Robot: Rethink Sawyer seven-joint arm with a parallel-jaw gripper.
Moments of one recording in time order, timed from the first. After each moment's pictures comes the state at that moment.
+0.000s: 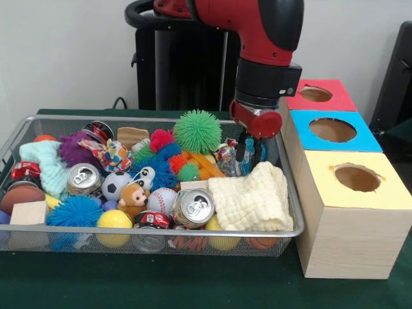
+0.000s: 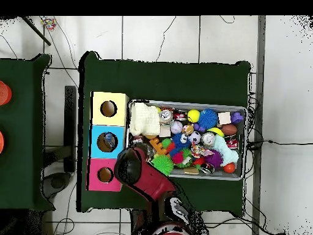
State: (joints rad) arm -0.06 -0.56 -0.02 2.08 0.57 -0.18 2.35
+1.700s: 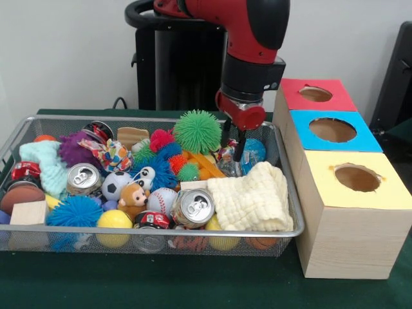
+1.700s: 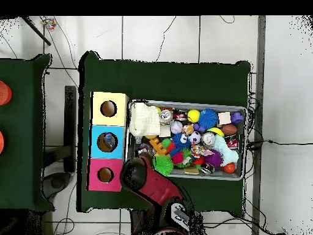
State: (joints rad) arm -0.02 -0.52 -0.13 2.07 0.49 -0.06 2.35
